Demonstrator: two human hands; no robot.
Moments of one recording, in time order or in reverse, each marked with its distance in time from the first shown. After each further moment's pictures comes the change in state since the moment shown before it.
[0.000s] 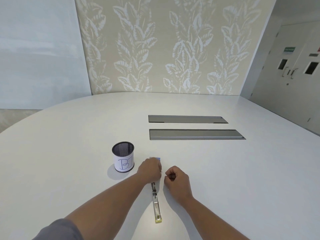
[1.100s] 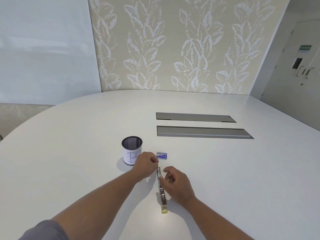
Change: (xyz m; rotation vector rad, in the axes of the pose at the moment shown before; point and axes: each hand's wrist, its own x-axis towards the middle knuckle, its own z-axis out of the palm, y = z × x) left_hand -0.035 -0.031 -0.022 -0.444 0.142 -0.100; right_hand -0.024 -0.001 0.013 -0.173 -0.159 -0.164
